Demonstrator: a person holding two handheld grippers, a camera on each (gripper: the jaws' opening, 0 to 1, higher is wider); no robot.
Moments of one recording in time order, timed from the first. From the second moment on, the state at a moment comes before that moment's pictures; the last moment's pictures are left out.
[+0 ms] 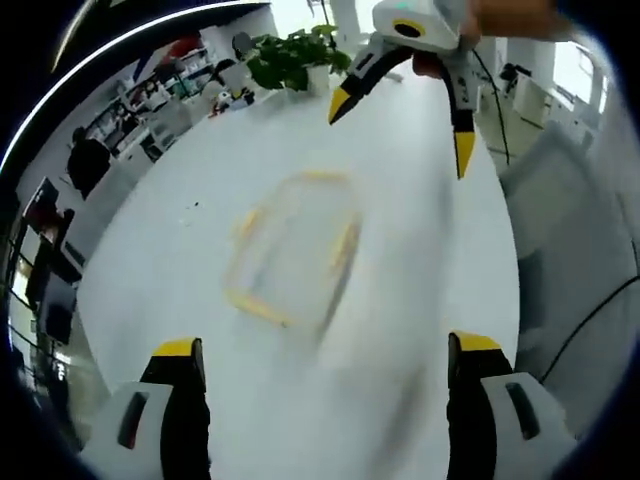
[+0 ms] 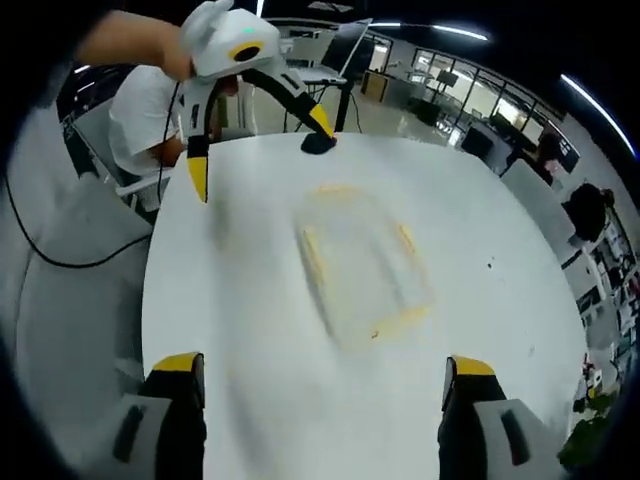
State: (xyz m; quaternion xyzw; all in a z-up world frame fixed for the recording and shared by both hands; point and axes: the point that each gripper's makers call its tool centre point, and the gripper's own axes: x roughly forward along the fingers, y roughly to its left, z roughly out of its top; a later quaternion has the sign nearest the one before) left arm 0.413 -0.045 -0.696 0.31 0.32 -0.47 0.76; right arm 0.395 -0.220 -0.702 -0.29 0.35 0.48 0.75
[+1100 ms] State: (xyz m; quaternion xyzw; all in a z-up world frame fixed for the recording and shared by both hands) left arm 0.299 0.006 -0.663 0.15 0.29 -0.38 0.87; right arm 0.292 -0.273 -0.663 -0.16 0.27 0.37 0.87
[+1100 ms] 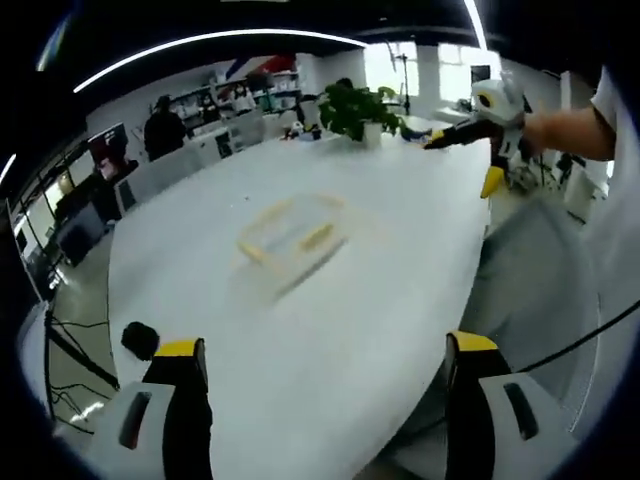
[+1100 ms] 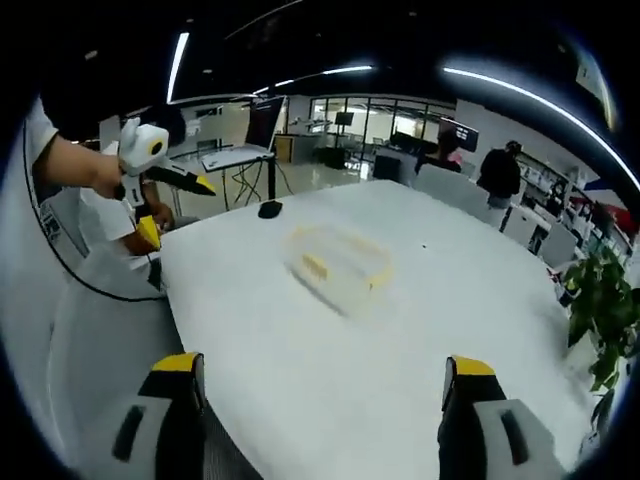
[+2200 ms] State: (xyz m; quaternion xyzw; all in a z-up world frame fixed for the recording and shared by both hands) left arm 0.265 0.032 -0.667 0.13 0.29 -0.33 0.89; right arm 0.250 -0.309 -0.662 -0.12 0.29 0.32 0.89
